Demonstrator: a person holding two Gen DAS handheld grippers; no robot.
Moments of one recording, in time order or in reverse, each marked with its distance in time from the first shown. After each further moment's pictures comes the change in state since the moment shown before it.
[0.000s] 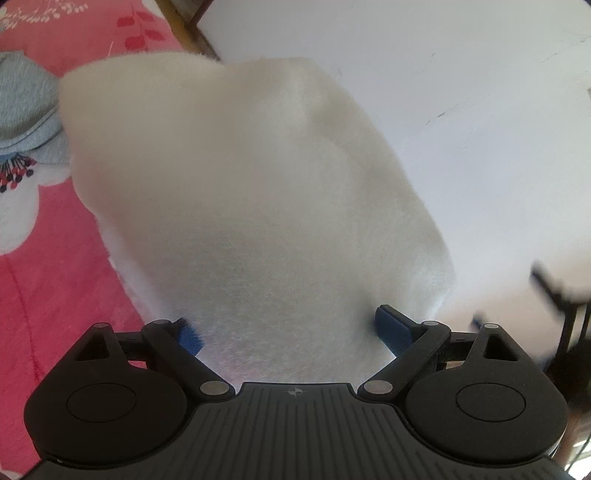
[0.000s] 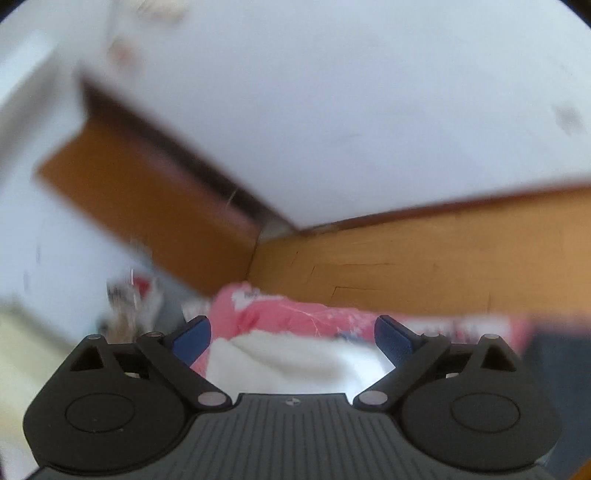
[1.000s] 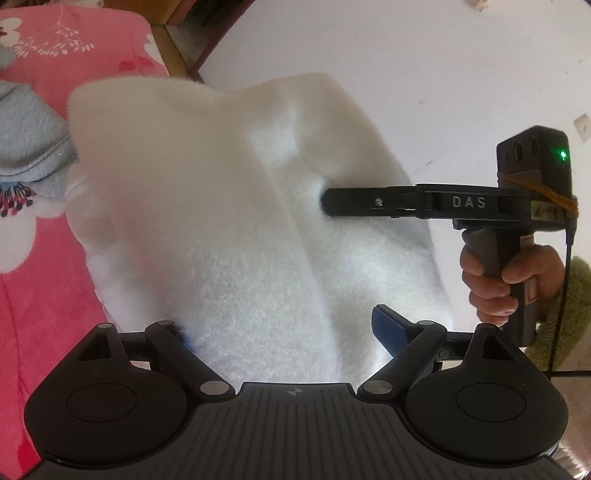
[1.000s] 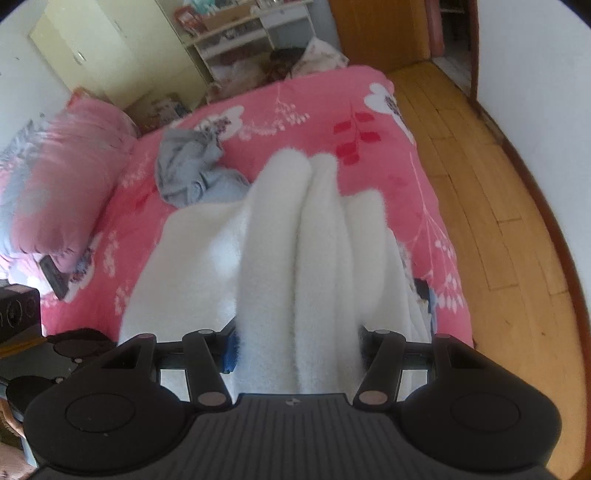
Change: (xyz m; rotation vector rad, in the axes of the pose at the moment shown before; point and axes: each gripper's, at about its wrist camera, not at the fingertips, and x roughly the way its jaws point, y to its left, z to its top) left arm -0.016 -0.041 -0.041 -0.022 -0.205 -0.017; right arm 0.218 0.181 -0.006 -1.054 0.872 0.151
